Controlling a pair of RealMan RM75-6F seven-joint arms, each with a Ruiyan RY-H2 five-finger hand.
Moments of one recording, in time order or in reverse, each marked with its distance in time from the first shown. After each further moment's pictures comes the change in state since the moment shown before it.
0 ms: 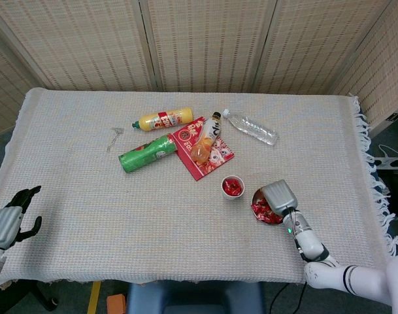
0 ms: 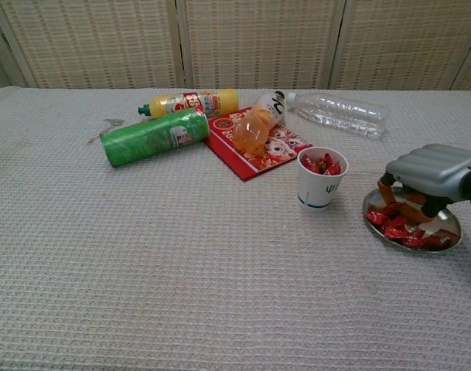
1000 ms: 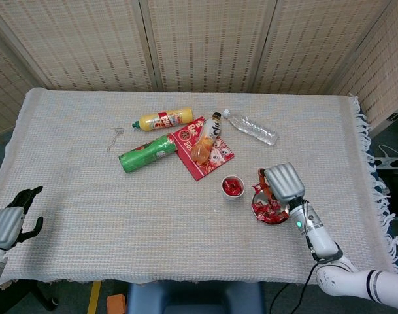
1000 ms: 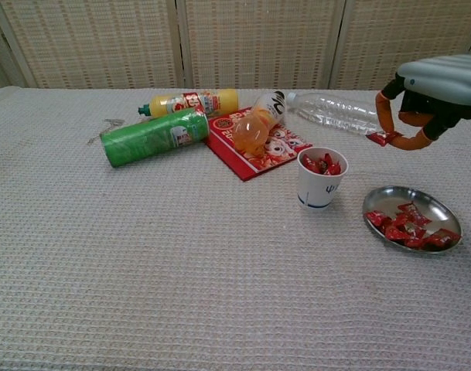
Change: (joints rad) left arm 0.001 -0.004 0.001 -0.009 0.005 0.009 0.018; right arm -0.040 0.192 0.143 -0.278 -0.172 0.137 0.215
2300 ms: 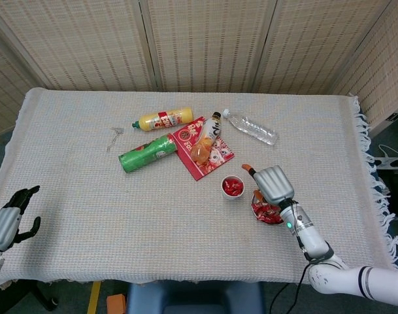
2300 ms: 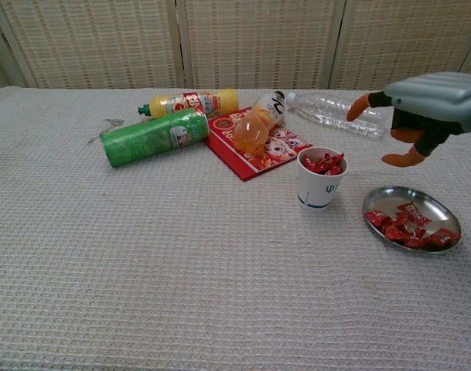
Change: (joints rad) left arm 0.010 0.011 0.003 -0.006 0.020 0.028 -0.016; right arm 0.023 0.020 -0.045 -0.036 0.062 -0.031 -0.065
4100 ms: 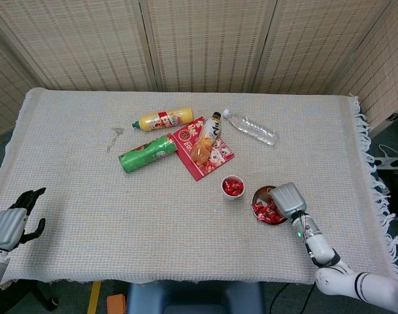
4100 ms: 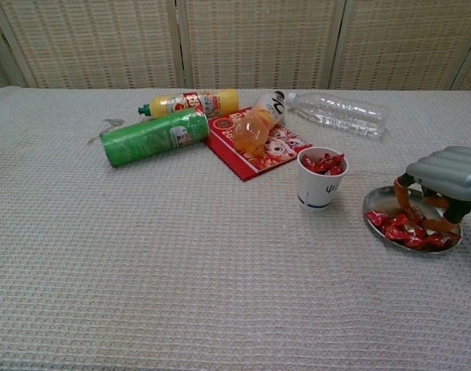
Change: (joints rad) left arm -0.011 -0.013 0.007 0.000 -0.009 -0.025 0.033; right arm -0.064 -0.177 -0.087 0.332 -0.020 -0.112 -0.063
